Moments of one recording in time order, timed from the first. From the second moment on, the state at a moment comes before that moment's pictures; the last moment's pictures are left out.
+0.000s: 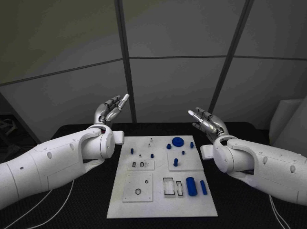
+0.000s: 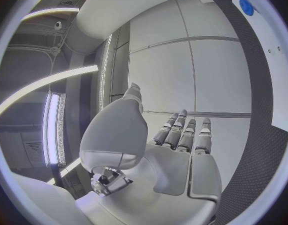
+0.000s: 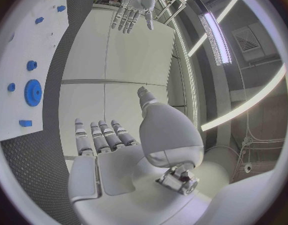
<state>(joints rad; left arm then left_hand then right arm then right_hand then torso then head) 1.16 -0.68 0.03 1.27 0.08 -0.61 0.51 1.21 -0.07 -0.07 0.28 0.11 0.35 0.15 0.05 0.04 0.44 0.13 0.09 0.05 0.23 0.12 0.02 0.03 0.19 0.18 0.24 0.05 0.04 1.09 -0.72 0.03 1.37 -0.08 -0.53 0.38 1.10 0.08 0.00 0.07 0.22 0.20 0.14 0.02 0.03 0.21 0.17 0.03 0.03 0.17 0.15 0.02 0.02 0.12 0.23 0.27 0.04 0.04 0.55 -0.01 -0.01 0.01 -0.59</state>
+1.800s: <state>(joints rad) 1.16 -0.88 0.03 1.57 0.08 -0.43 0.52 1.43 0.08 -0.07 0.08 0.17 0.90 0.20 0.23 0.08 1.00 0.16 0.25 0.07 1.09 0.12 0.18 0.10 0.19 0.80 0.23 0.41 0.18 1.22 -0.67 0.04 1.24 -1.17 -0.33 0.13 1.35 0.03 0.12 -0.22 0.23 1.02 0.15 0.10 0.07 1.20 0.08 0.11 0.07 1.46 0.00 0.31 0.19 0.18 1.10 0.11 0.75 0.37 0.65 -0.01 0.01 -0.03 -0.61</state>
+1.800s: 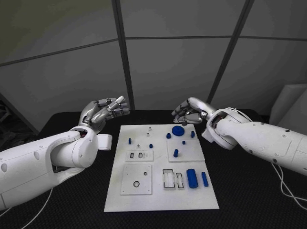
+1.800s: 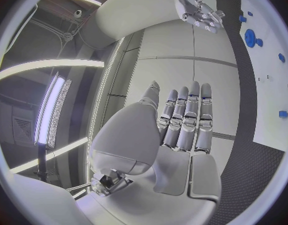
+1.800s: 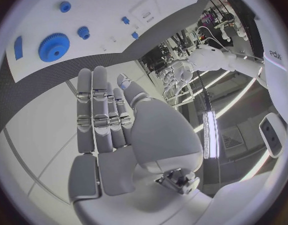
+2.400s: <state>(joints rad) 1.16 -0.91 0.03 1.64 0.03 -0.35 0.52 1.43 0.08 -0.08 0.08 0.17 0.90 0.20 0.22 0.07 1.00 0.16 0.24 0.07 1.09 0.12 0.17 0.10 0.19 0.82 0.23 0.41 0.18 1.25 -0.63 0.04 1.25 -1.52 -0.17 -0.05 1.27 -0.01 0.18 -0.27 0.21 1.04 0.15 0.07 0.07 1.16 0.09 0.06 0.07 1.46 0.00 0.87 0.65 0.09 1.36 0.11 1.34 1.13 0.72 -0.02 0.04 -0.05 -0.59</state>
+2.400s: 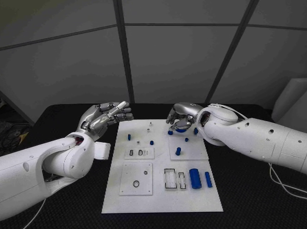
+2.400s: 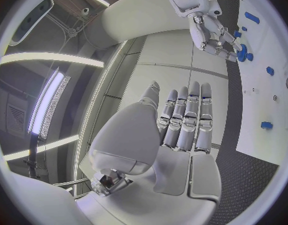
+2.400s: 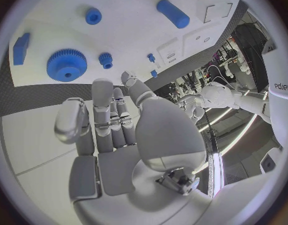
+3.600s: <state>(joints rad) 1.16 -0.92 0.03 1.64 0.02 -0.33 0.51 1.42 0.08 -0.08 0.08 0.17 0.90 0.20 0.22 0.07 1.00 0.16 0.23 0.07 1.09 0.12 0.16 0.10 0.19 0.82 0.23 0.41 0.18 1.25 -0.61 0.04 1.24 -1.60 -0.06 -0.11 1.28 0.05 0.26 -0.27 0.21 1.07 0.15 0.07 0.08 1.18 0.09 0.06 0.08 1.47 0.01 1.14 0.91 0.06 1.43 0.11 1.46 1.31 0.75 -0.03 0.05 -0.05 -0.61</state>
